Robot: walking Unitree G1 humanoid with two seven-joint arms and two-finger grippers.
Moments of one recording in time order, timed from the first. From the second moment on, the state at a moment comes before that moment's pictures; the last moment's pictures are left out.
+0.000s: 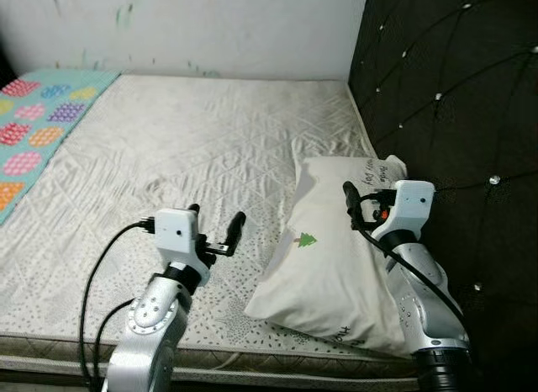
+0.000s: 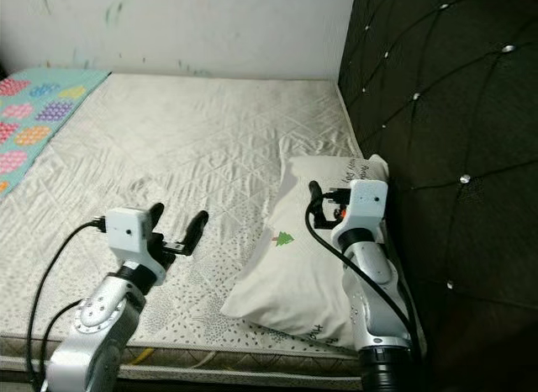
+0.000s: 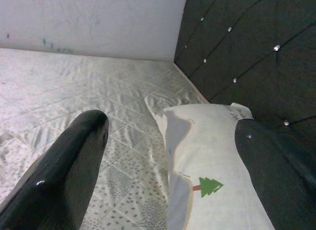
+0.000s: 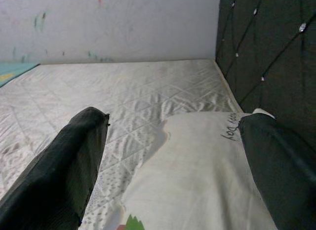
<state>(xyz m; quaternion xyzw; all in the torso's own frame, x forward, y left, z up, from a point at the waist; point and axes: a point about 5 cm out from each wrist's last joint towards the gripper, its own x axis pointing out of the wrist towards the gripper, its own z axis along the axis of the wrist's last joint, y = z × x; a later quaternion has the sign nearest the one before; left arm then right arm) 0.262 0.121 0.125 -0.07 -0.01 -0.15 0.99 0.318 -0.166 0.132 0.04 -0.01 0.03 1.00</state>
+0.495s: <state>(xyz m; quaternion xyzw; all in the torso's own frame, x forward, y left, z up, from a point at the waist) 0.262 0.117 0.125 -0.08 -0.01 -0.16 0.98 0.318 -0.169 0.133 0.04 -0.01 0.02 1.00</state>
